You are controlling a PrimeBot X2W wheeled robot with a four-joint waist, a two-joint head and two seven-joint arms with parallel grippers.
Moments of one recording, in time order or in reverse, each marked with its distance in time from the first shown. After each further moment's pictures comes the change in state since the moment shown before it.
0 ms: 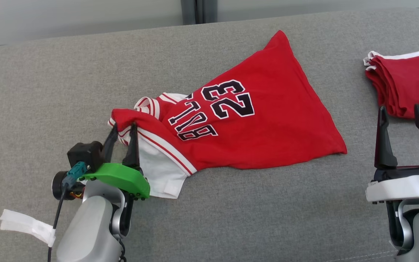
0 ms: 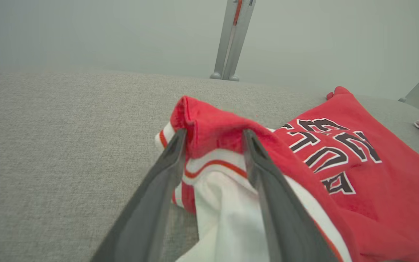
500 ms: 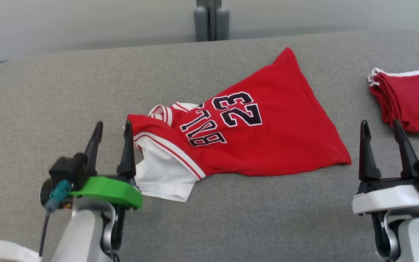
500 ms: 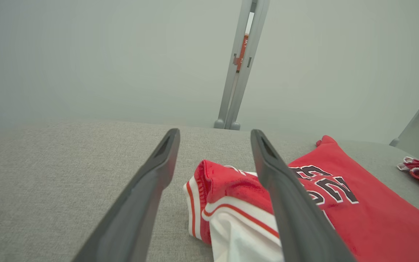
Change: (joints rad) left arm 0.103 0.009 0.079 -0.204 0.039 -0.031 -0.036; right arm 0.020 0.000 0.057 0.083 0.079 0.000 -0.044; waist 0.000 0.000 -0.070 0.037
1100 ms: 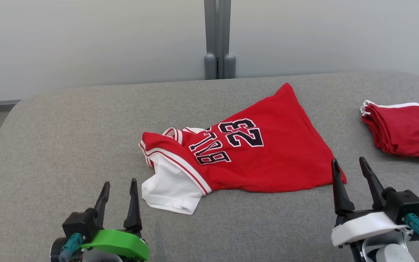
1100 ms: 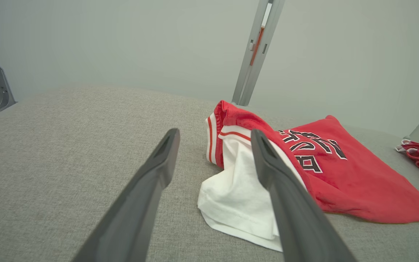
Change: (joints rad) left arm 0.260 -0.054 0.044 -0.027 0.046 0.015 0.000; right arm 0.084 0.000 0.105 0.126 0.054 0.000 -0.026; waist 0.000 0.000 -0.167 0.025
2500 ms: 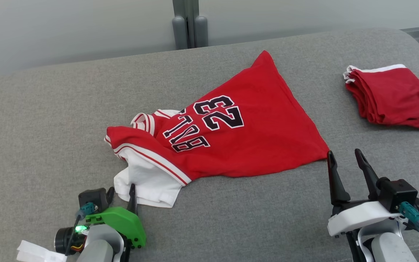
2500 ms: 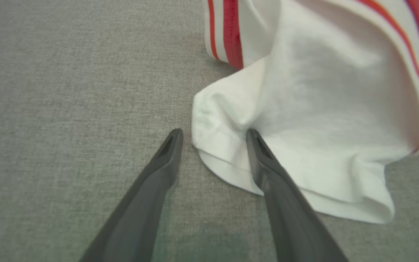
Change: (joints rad) left arm -0.285 -0.003 -0.032 0.543 0.005 0.009 0.067; right arm -0.066 0.000 0.011 0.070 -0.013 0.000 -0.003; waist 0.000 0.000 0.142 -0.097
